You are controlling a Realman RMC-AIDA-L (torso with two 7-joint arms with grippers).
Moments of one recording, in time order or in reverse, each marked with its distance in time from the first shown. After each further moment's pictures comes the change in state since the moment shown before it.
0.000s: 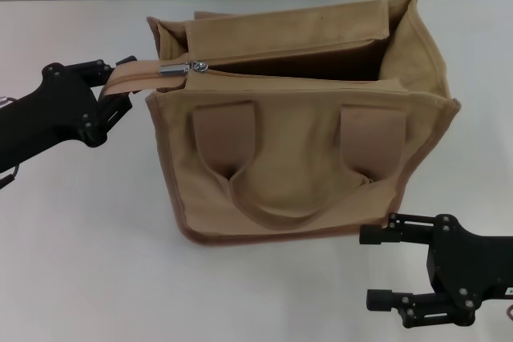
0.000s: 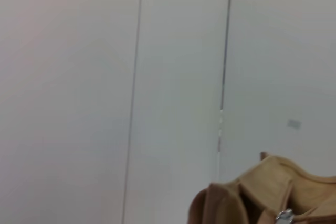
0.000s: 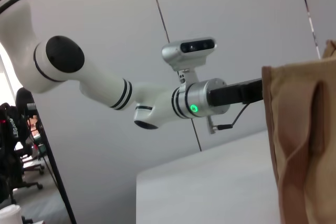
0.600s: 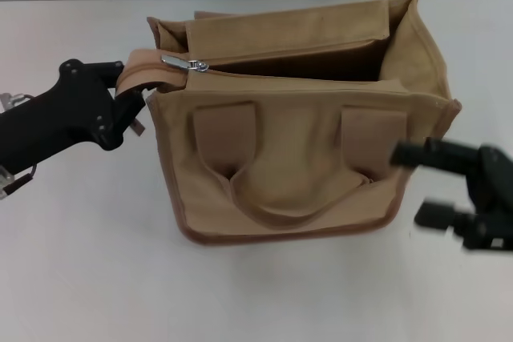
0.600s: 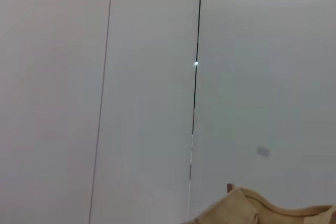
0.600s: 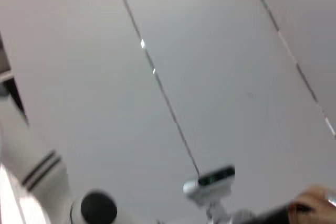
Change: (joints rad) left arm -0.016 -0.021 0.005 -0.005 -0.015 0.085 0.001; right arm 0.018 -0.016 0.002 0.003 0.289 -0.202 0.272
